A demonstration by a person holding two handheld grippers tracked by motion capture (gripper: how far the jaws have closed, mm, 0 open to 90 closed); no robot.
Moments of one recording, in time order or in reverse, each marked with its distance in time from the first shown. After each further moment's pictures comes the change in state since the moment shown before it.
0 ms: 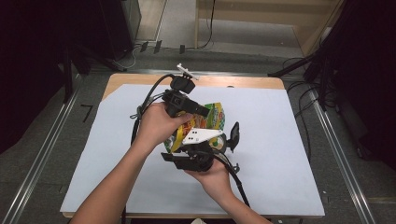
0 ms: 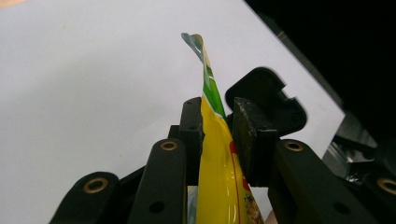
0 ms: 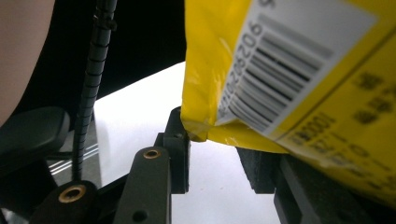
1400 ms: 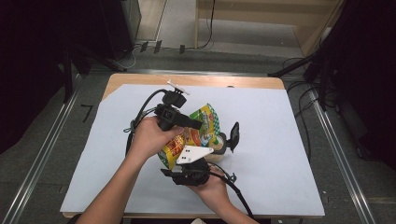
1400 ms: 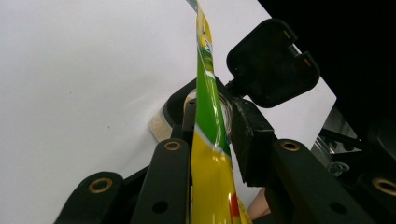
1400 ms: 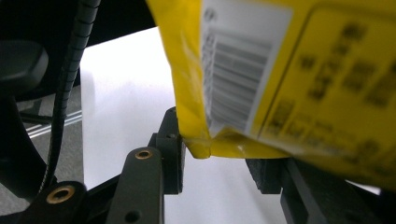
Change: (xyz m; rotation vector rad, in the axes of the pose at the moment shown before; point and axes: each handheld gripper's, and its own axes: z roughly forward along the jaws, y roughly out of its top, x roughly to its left) left arm 0.017 -0.039 0.007 -0.011 -0.083 -0.030; right arm 0.013 -0.041 0.019 0.070 -0.046 -0.150
